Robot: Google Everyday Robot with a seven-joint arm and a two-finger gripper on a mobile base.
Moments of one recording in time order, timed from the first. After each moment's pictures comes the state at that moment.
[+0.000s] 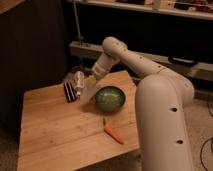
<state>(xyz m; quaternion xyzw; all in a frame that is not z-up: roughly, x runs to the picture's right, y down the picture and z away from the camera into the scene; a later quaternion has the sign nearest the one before) -0.063 -0.024 0.813 -0.47 -0.10 0.36 0.80</state>
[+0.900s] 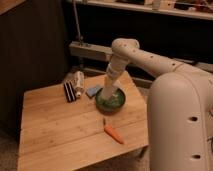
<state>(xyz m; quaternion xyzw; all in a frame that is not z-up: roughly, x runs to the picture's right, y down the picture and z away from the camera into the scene) 0.030 -0.026 0.830 -0.36 0.00 0.42 0.83</state>
